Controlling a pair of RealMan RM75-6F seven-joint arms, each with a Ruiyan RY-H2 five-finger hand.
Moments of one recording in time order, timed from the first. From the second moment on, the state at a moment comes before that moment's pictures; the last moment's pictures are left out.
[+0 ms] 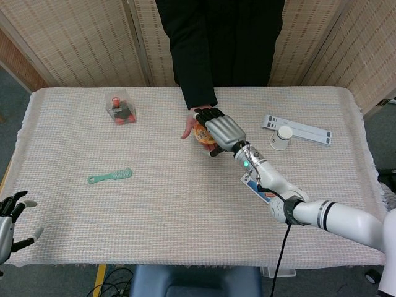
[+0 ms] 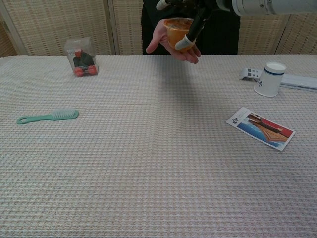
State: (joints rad) left arm -0.03 -1.05 -0.04 -1.76 1.49 1.57 0.09; right arm 1.11 -1.33 0.35 -1.45 -0.84 0.62 -0.22
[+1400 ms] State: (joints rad) left arm -0.04 -1.07 -0.04 -1.77 1.51 1.54 0.12; right arm 0.85 -1.36 0.14 -1.33 -1.19 0.80 0.01
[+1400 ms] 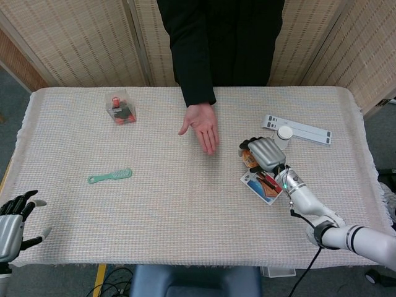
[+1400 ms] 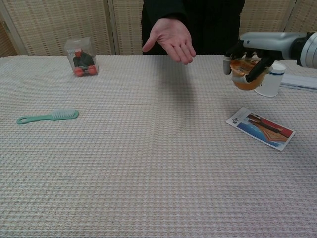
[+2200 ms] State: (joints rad) left arm -0.05 -1.07 -0.05 -1.76 1.49 1.53 0.12; right arm 0.80 -1.40 0.15 -1.27 -1.15 0.78 -0.01
